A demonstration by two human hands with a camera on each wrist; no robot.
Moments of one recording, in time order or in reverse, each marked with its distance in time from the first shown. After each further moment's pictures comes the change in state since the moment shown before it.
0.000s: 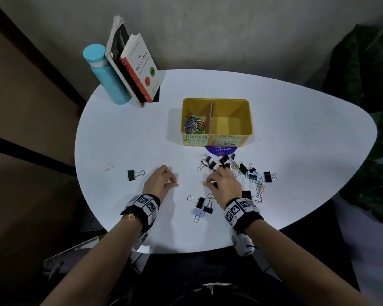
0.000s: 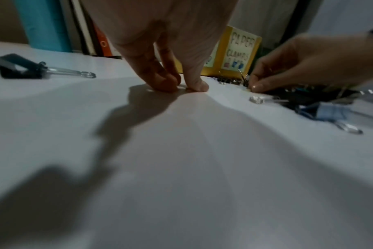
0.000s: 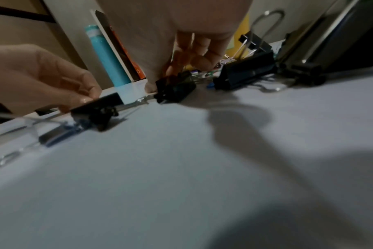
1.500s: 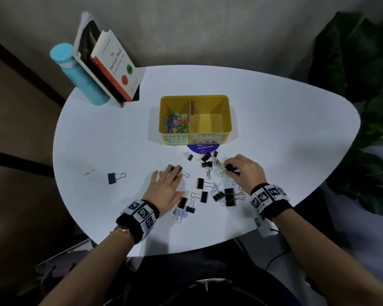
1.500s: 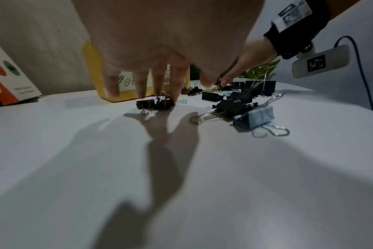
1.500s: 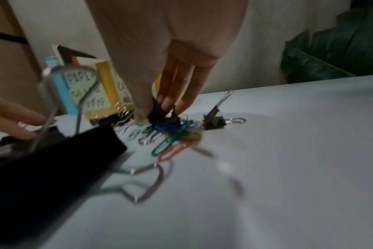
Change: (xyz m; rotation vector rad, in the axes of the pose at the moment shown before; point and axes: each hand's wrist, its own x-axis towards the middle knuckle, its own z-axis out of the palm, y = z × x) left_hand -0.008 0.060 0.018 0.578 -0.327 0.298; right_hand 0.010 0.095 -0.077 0.062 -0.087 0.000
